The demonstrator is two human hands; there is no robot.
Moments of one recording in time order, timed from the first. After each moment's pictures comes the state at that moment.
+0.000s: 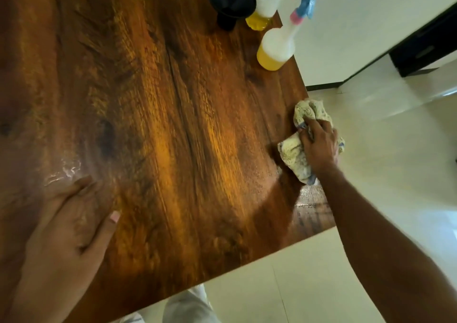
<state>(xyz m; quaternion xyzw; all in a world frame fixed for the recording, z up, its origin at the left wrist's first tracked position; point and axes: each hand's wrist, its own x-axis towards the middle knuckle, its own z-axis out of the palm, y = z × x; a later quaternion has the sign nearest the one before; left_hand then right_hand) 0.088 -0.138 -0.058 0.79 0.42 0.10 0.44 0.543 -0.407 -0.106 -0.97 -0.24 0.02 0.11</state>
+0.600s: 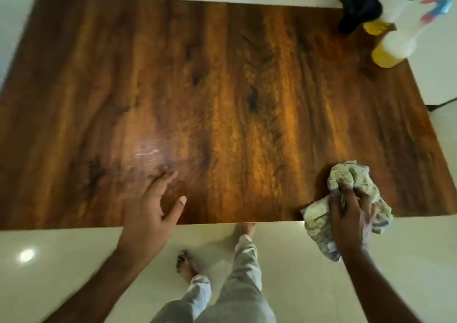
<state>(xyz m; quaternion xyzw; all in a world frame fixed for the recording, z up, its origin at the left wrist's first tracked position) -0.139 -0.150 -0.006 0.82 0.45 0.14 0.31 0.190 -0.404 -0.115 -0.95 -0.22 0.01 0.20</state>
